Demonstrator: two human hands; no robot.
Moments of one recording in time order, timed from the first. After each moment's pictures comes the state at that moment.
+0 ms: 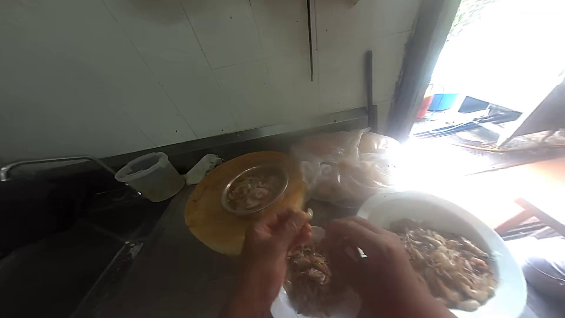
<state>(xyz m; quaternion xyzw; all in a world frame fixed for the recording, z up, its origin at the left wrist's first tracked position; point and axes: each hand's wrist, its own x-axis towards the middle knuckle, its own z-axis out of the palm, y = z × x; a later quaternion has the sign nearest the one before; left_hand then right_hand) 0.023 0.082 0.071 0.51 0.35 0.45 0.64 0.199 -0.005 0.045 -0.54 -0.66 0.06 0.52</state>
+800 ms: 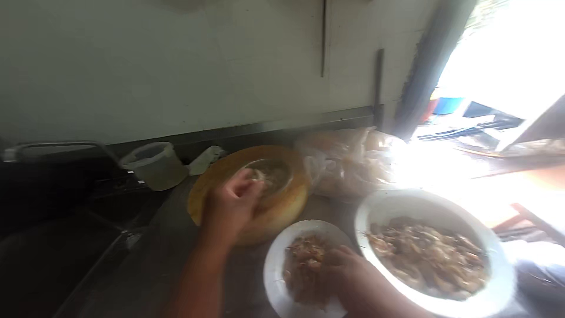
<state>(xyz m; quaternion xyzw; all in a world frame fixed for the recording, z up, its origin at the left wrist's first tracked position) -0.032 0.143 0.098 0.70 0.56 0.35 0.26 0.189 -0.026 -0.006 -0.55 -0.79 0.16 0.21</state>
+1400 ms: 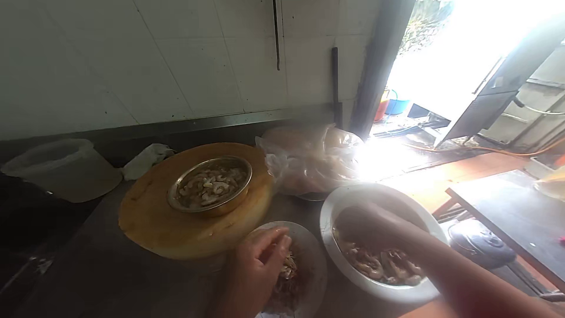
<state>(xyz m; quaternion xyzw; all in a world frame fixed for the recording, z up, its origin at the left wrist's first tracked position) 0.020 0.067 0.017 0.81 0.37 0.33 0.31 0.315 0.007 0.050 -0.69 -0.65 0.30 0.09</state>
